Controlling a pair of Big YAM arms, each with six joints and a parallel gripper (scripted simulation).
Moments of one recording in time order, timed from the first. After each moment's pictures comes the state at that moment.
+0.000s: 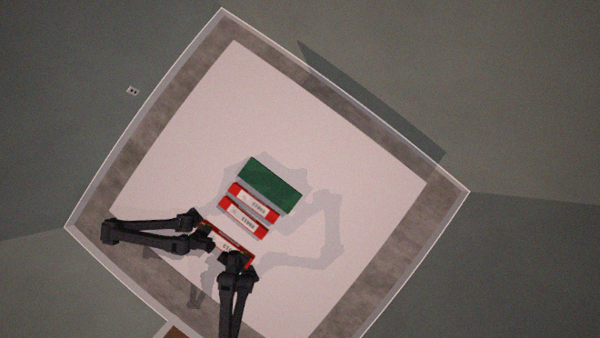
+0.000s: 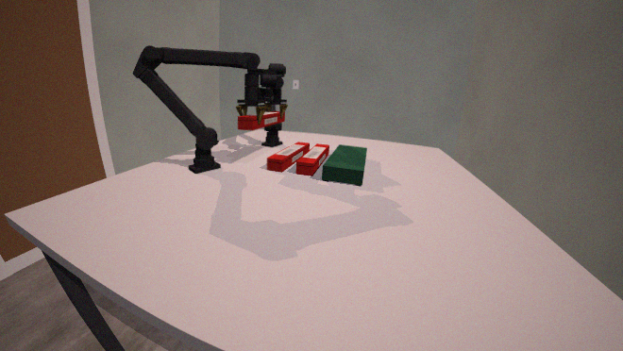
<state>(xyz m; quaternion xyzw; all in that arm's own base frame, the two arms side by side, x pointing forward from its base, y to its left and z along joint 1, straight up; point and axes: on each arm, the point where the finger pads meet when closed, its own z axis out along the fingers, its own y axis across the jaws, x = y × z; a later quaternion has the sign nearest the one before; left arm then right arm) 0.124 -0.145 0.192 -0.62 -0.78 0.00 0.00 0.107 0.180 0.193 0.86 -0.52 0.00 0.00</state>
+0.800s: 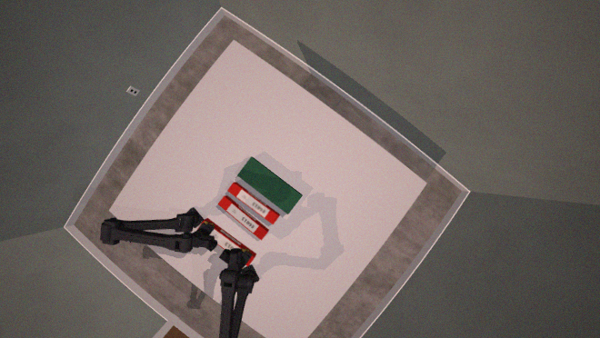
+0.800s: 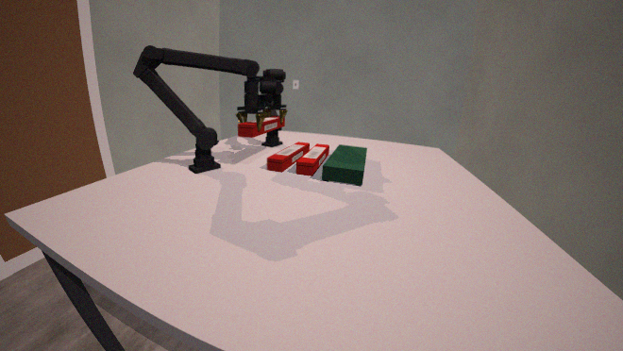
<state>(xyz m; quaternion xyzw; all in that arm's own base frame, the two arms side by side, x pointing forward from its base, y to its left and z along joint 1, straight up) 0.123 -0.145 0.165 -0.62 -0.78 0.00 0.00 0.107 0.180 0.164 0.86 -0.52 0.00 0.00</state>
